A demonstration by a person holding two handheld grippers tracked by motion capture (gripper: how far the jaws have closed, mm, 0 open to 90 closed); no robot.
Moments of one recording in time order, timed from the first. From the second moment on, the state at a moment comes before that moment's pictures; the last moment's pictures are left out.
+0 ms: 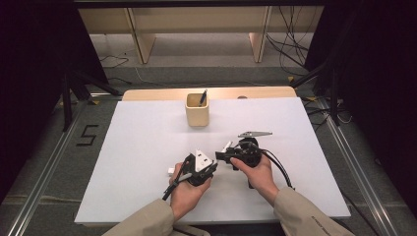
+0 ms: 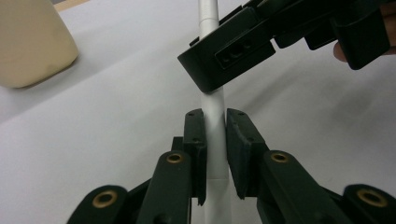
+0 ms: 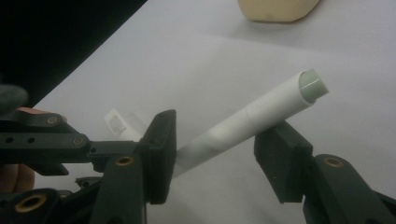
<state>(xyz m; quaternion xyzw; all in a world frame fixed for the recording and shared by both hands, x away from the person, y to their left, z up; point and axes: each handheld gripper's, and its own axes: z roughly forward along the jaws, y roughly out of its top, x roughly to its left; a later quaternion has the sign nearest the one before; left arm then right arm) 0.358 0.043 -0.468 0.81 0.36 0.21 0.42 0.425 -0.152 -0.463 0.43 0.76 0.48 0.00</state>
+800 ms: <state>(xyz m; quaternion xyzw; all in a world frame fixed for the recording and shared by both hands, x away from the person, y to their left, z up) 0.359 0.047 -0.465 0.80 0.34 0.22 0.43 0.421 -0.159 -0.447 0.42 0.74 0.53 -0.01</state>
